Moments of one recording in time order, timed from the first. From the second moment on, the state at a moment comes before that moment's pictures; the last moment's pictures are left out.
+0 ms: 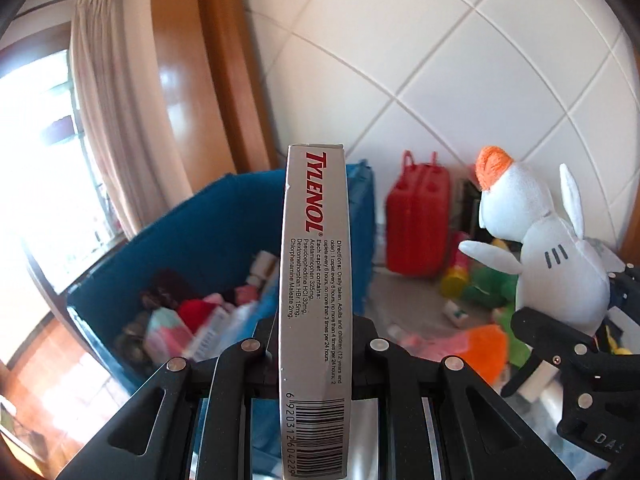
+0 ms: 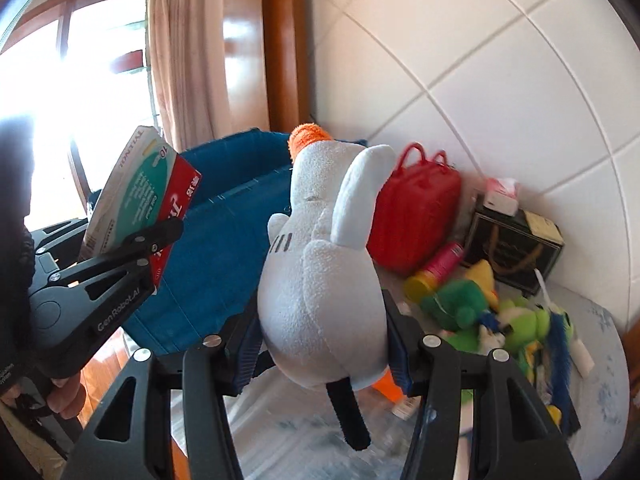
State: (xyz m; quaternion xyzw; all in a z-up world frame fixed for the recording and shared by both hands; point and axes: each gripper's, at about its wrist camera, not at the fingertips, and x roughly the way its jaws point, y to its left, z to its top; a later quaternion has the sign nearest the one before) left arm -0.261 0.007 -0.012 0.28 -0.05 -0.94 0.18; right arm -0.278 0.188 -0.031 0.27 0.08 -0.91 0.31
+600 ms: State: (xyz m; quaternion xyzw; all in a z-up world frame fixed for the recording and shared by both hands) left arm -0.281 -0.217 -0.059 0.38 0.00 -0.91 0.16; right arm -0.292 -0.077 -0.051 0.35 0.12 -0.88 0.30
